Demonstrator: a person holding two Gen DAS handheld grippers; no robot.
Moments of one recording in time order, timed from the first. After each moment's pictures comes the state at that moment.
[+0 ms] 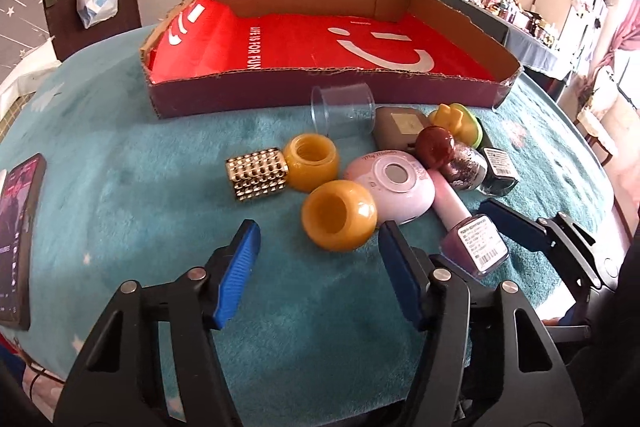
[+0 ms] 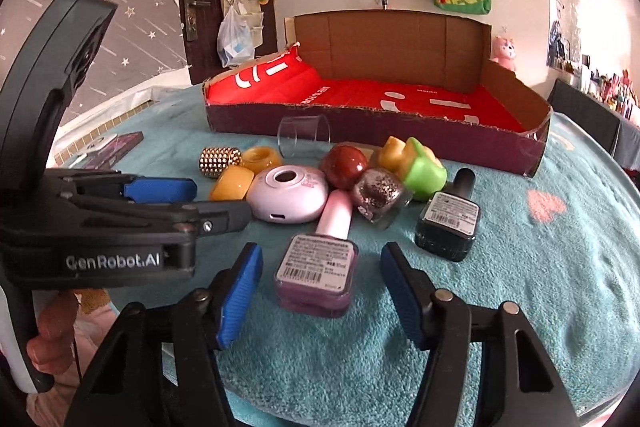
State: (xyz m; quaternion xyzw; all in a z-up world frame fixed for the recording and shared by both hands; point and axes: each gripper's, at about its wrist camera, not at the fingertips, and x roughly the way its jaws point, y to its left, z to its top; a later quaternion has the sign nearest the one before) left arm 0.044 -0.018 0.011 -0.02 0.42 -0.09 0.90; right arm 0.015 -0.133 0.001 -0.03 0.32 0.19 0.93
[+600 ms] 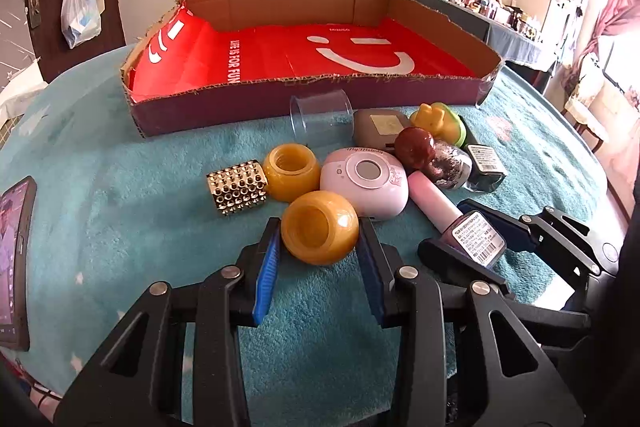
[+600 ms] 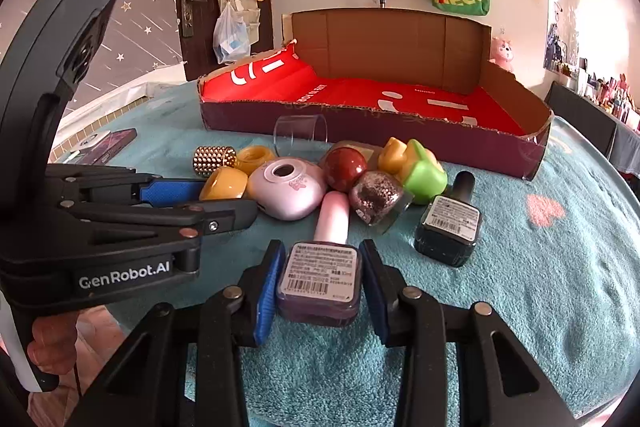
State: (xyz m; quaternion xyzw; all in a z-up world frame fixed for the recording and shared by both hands) left arm 0.040 -0.025 0.014 0.01 0.40 -0.11 0.91; right arm 0.016 -0.131 0.002 -0.04 0.33 0.18 0.93
